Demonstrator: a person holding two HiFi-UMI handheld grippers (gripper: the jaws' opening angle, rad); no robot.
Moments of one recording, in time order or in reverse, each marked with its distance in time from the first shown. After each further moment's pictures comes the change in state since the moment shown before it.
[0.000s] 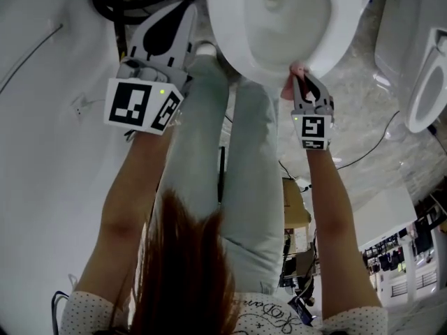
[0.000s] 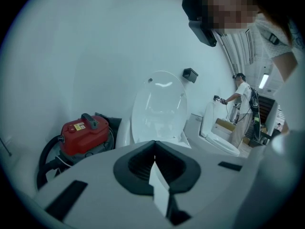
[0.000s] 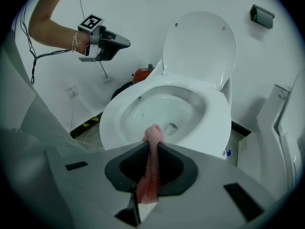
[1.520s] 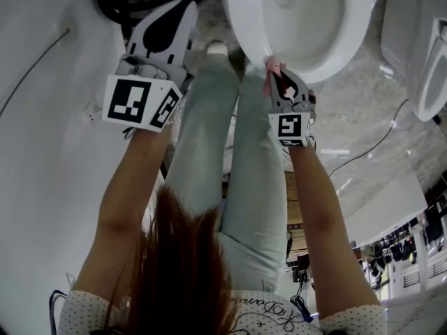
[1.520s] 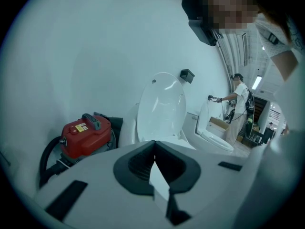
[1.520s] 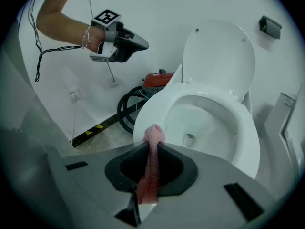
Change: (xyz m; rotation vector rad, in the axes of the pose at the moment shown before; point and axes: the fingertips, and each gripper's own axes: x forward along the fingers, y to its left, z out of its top) left arm -0.019 0.039 0.000 0.015 0.024 -0.076; right arm 0.036 0.101 0.054 -0.003 -0.072 -0.003
